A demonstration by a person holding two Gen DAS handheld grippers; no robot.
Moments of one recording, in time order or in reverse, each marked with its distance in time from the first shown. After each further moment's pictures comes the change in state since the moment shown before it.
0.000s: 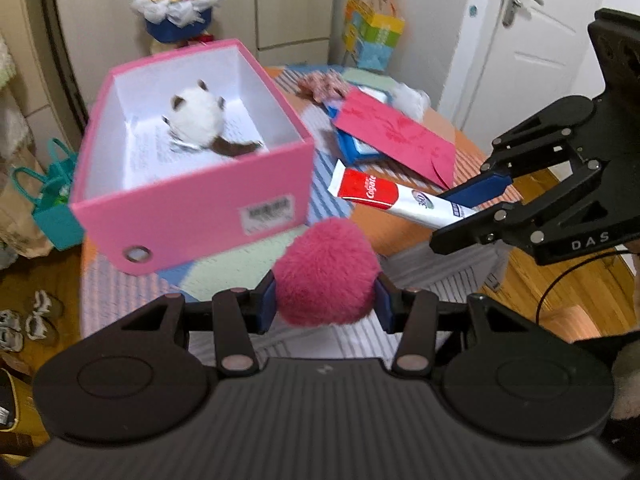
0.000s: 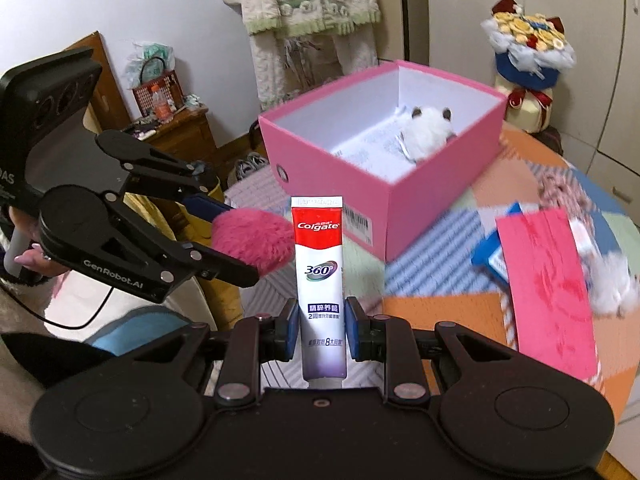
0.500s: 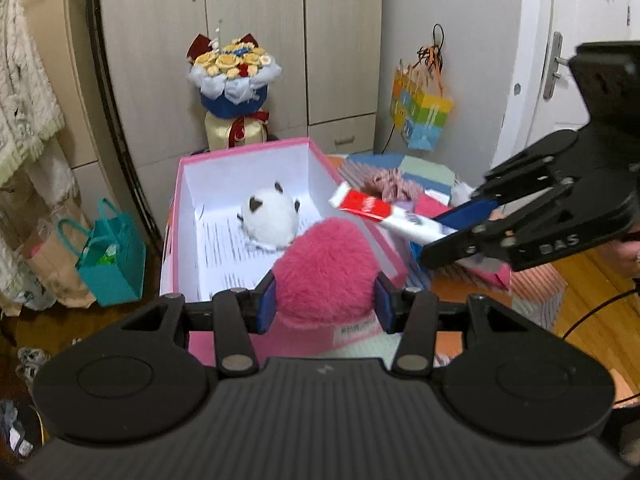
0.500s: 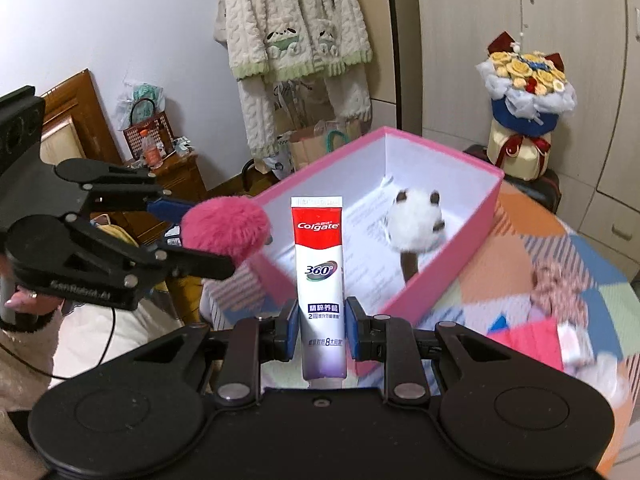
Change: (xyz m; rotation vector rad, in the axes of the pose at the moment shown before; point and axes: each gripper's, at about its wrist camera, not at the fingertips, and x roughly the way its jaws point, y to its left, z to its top) left arm -0.026 0.050 0.053 -0.015 -0.204 0.111; right arm 0.023 -0.032 0.089 0.015 -0.074 -0.018
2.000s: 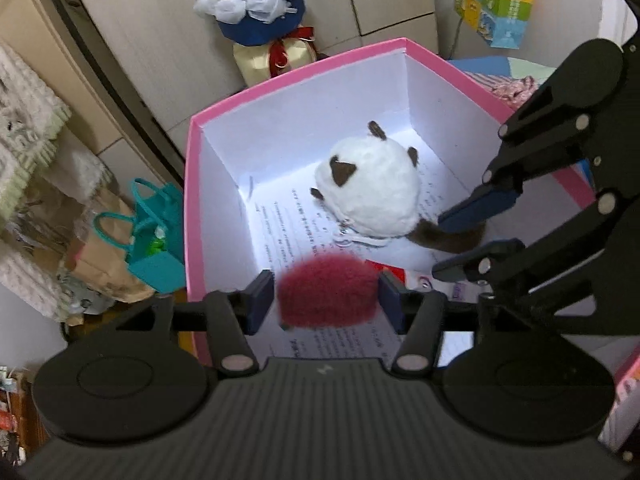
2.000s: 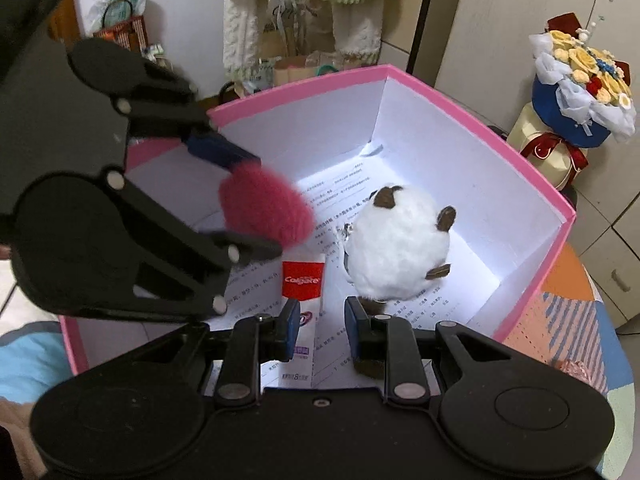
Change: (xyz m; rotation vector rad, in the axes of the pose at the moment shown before) left arm 0.176 0.058 0.033 0.151 0.284 0.197; right arm 0.153 -0.034 0.048 -0.207 0.212 -0.074
